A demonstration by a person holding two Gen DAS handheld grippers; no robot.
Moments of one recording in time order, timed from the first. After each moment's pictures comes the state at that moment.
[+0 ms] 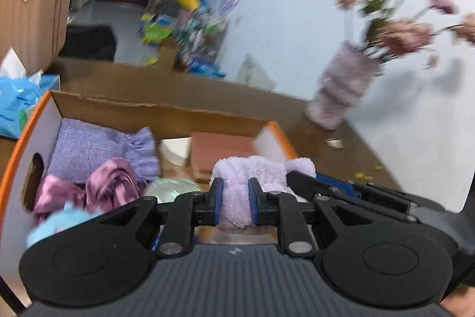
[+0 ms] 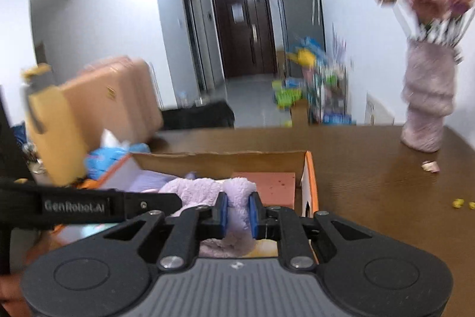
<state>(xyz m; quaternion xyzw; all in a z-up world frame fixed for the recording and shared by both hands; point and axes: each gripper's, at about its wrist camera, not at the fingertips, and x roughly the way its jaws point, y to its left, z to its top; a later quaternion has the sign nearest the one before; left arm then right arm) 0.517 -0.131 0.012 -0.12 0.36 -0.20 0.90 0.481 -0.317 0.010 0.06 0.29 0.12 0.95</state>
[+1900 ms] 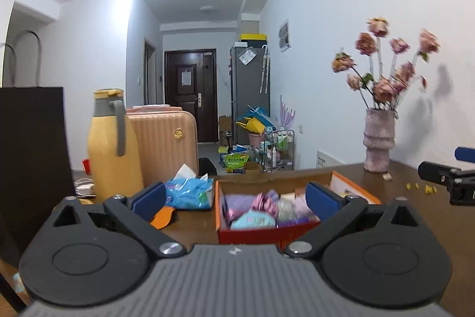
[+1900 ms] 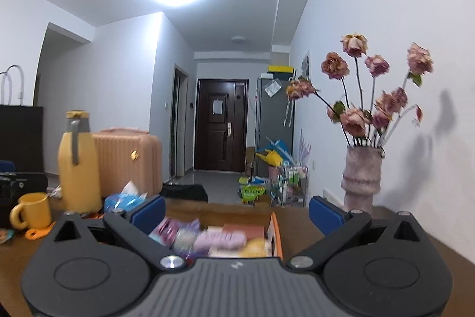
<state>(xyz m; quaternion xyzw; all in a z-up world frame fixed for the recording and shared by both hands) 0.185 -0.021 0.064 0.03 0.08 -0.05 1.00 0.178 -0.293 0.047 0.00 0.05 0.05 1.00</state>
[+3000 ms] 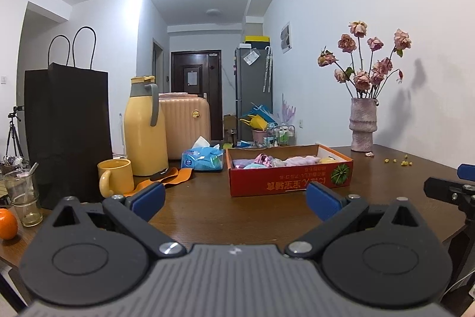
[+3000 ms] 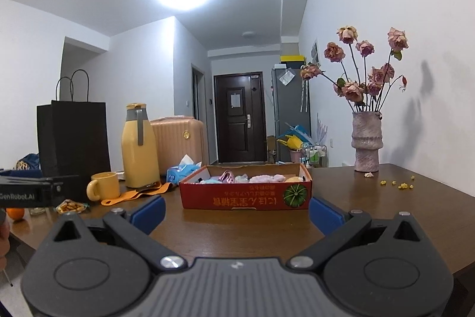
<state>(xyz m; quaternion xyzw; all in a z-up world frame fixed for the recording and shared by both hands) 0.022 0.005 0.021 0.02 0.08 -0.04 1.00 -0.006 -0.260 -0.001 0.04 0.06 0.08 0.99</state>
